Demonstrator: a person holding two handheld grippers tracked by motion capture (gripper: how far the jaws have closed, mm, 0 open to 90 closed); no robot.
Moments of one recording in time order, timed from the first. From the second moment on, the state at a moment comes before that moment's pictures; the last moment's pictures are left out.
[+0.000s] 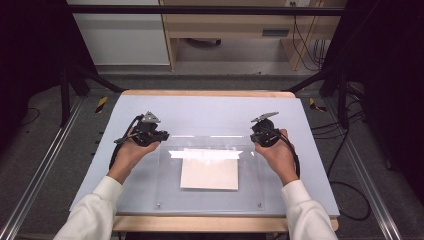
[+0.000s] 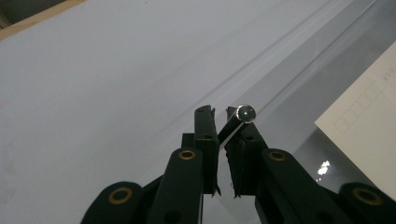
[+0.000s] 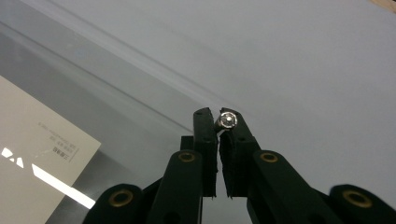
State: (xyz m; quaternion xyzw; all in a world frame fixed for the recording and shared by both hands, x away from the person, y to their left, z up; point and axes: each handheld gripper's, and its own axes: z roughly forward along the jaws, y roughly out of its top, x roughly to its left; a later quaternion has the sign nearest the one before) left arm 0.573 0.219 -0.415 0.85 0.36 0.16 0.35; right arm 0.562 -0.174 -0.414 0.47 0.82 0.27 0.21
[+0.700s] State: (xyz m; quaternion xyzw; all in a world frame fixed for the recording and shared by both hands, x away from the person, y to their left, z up) left arm 0.587 0.212 -0.448 0.83 0.40 0.16 0.34; right arm 0.567 -0.176 -0.441 0.48 0.80 0.28 0.21
